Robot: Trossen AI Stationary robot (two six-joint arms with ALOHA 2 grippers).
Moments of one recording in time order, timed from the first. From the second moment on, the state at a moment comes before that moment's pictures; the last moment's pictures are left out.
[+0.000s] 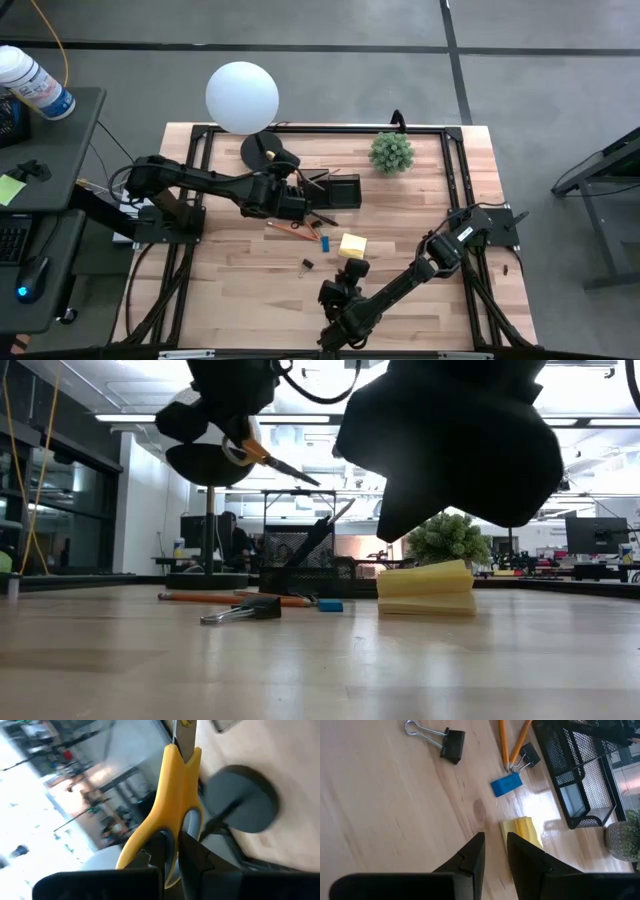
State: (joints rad) left arm 0.00 1.68 1.44 -1.31 -1.07 0.53; right arm 0.63 2.49 2.17 -1.51 0.78 1.03
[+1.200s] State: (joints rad) left arm 0.11 1.85 1.49 -1.57 -1.09 0.39; right arm 0.62 2.49 2.17 -1.47 0.78 1.01
